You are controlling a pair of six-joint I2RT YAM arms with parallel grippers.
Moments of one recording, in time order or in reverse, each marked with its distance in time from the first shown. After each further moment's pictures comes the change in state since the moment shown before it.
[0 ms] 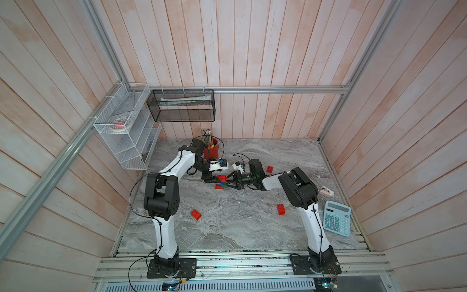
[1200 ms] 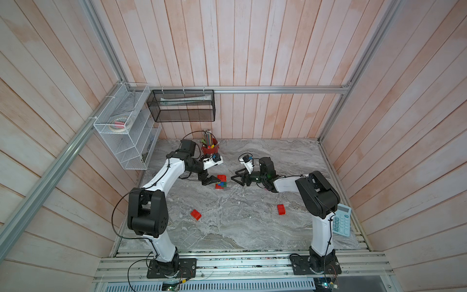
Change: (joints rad) left arm 0.055 -0.286 -0.253 0.216 0.105 -0.296; right arm -0.034 -0.288 -0.235 -0.026 0.288 -1.004
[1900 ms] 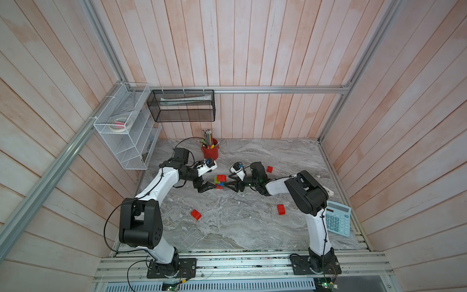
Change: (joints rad) left arm 0.050 -0.114 -0.185 0.053 0.006 -0.070; right arm 0.080 0.116 0.053 0.046 0.041 -0.195
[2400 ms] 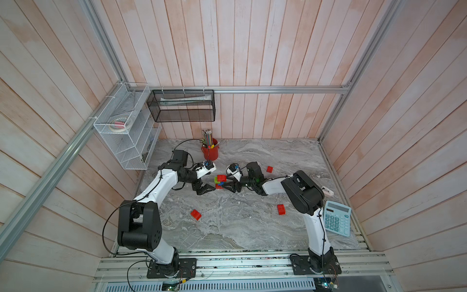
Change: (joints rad) left arm 0.007 -0.024 -0.031 -0.015 -0.002 0.008; right arm 0.027 0.037 0.055 -0.029 -0.001 -0.045
